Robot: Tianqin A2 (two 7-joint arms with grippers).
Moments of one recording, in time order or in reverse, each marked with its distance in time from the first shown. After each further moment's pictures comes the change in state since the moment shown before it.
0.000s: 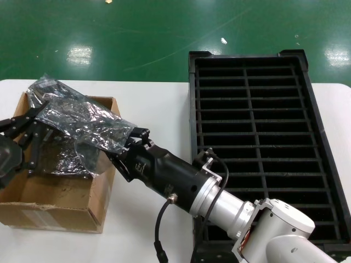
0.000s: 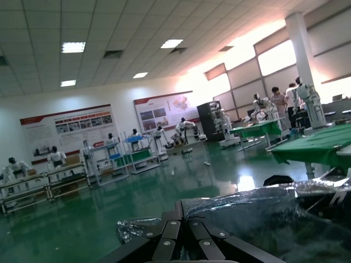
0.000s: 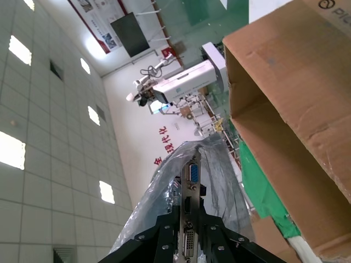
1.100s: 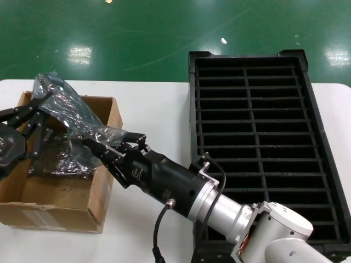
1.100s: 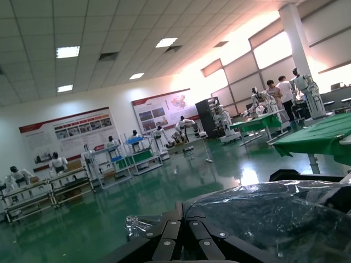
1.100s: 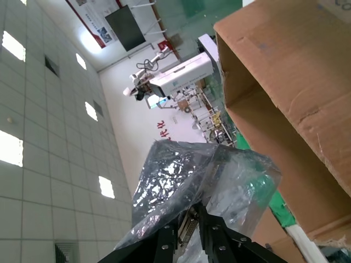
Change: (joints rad) left arm -0.054 -0.010 0.027 0.014 0.030 -0.026 0.028; right arm -0.006 0.000 -0.017 -0.002 0.000 -0.022 0.020
